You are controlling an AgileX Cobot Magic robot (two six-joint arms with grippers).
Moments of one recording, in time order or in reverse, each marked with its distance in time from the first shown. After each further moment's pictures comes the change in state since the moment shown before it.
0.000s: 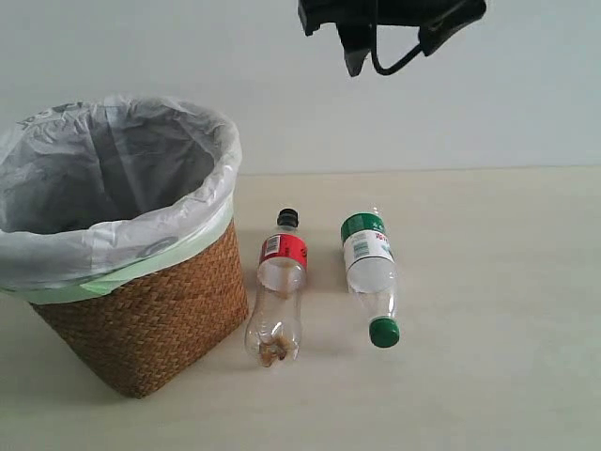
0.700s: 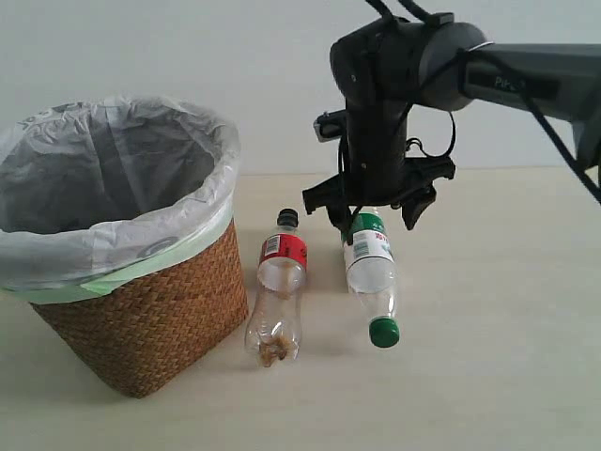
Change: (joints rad) left arm 0.000 0.000 0.000 0.000 0.000 0.000; right arm -0.096 0.443 -0.001 0.131 0.004 0.041
